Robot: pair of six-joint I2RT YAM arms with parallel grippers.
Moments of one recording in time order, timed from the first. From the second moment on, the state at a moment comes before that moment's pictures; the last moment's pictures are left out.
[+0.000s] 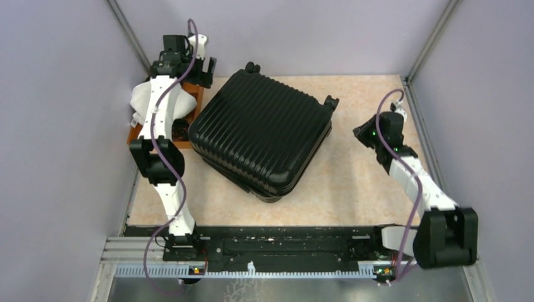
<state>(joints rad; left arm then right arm) 0.00 2.07 2.19 -0.81 0.18 0.29 0.10 1.11 0.71 -0.09 0.01 0.74</state>
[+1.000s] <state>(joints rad) 0.13 1.55 1.11 -0.72 0.06 0.39 0.12 2.14 1.56 0.19 -0.48 0.87</state>
